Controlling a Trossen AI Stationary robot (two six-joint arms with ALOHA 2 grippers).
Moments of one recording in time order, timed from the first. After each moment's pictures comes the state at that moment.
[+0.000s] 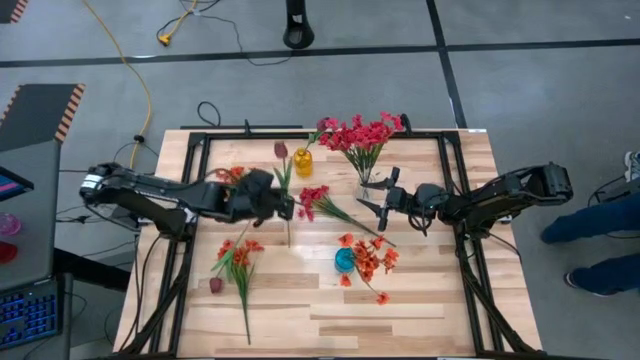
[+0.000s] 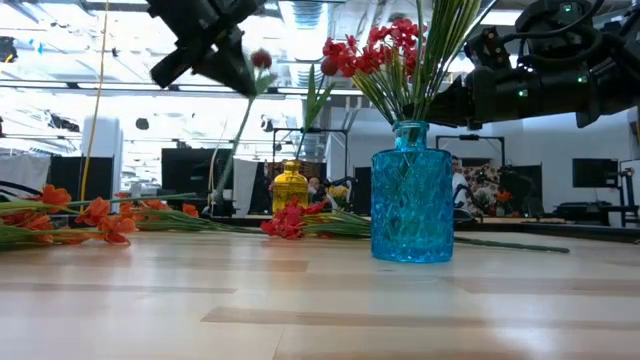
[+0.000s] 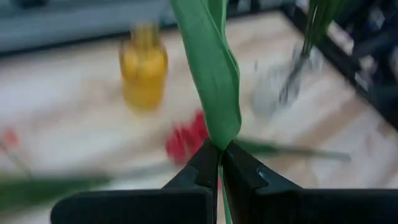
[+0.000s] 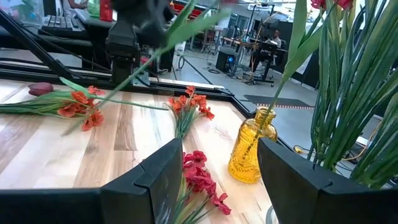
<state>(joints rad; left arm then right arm) -0.09 1.29 1.01 -0.54 -0.67 -0.98 -0.08 1.29 0.24 1.05 0.23 -0.21</state>
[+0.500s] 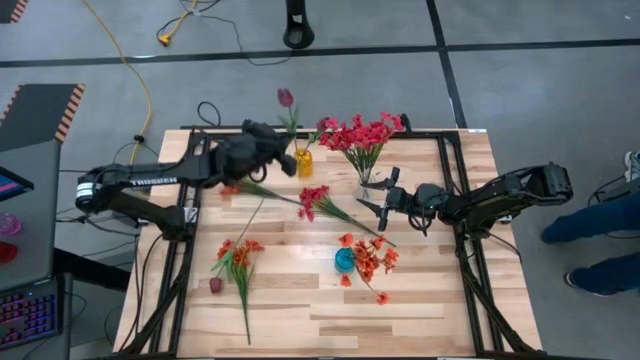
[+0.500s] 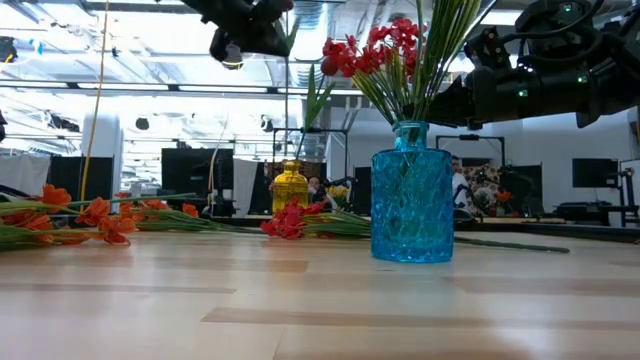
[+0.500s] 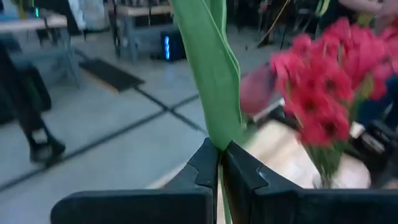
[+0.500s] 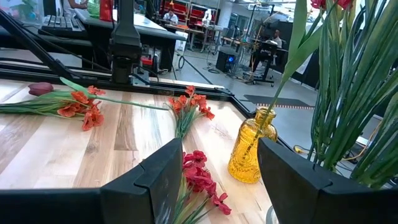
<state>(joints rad) 0.25 1.24 1.01 0.02 -0.54 -0.17 -0.08 1.29 0.24 1.05 0.23 -0.21</state>
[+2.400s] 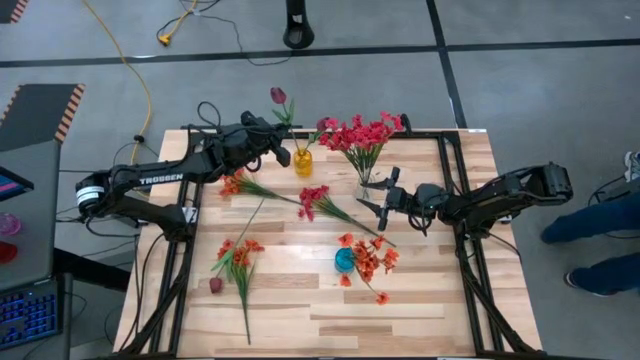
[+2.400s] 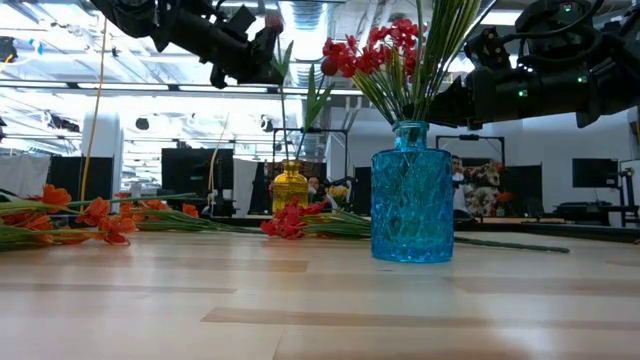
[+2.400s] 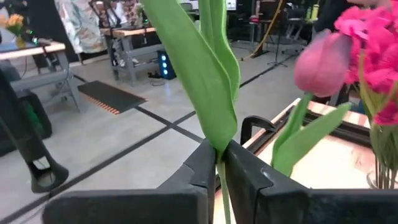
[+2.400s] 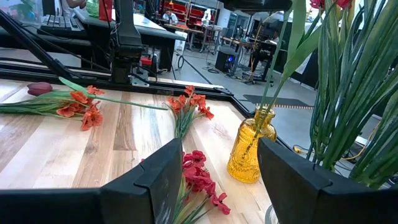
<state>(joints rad) 0.45 1.25 0.81 0.32 -0.31 -0.01 -0.08 1.29 0.24 1.05 0.24 -0.21</state>
